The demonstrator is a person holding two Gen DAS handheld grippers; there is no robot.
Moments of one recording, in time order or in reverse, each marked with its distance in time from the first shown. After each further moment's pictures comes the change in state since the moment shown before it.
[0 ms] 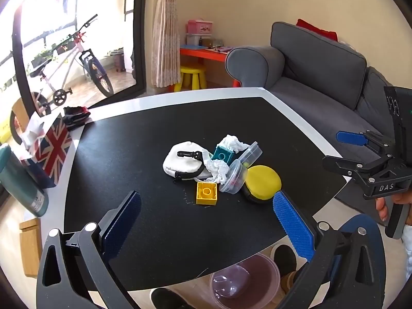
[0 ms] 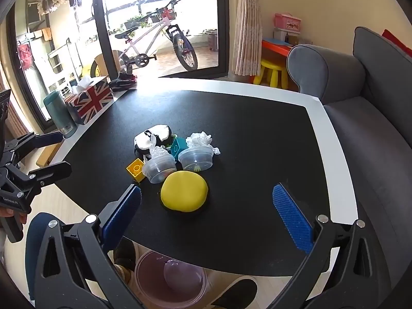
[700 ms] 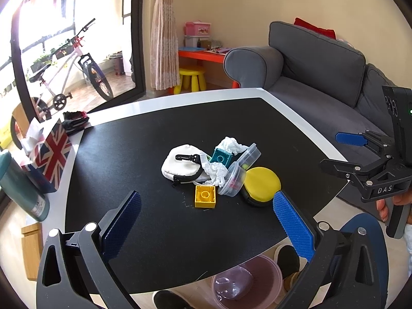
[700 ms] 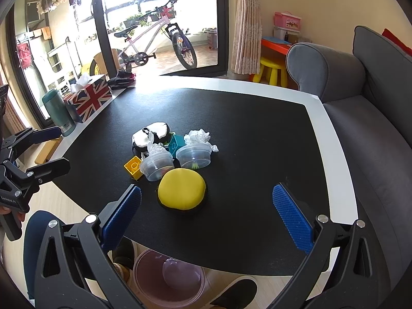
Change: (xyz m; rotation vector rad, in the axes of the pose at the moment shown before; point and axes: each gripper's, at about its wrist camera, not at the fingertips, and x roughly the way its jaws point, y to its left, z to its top) left arm 0.003 -0.003 0.003 0.016 -0.007 0.010; right arm 0.004 -0.001 -0.001 0.002 0.005 -0.005
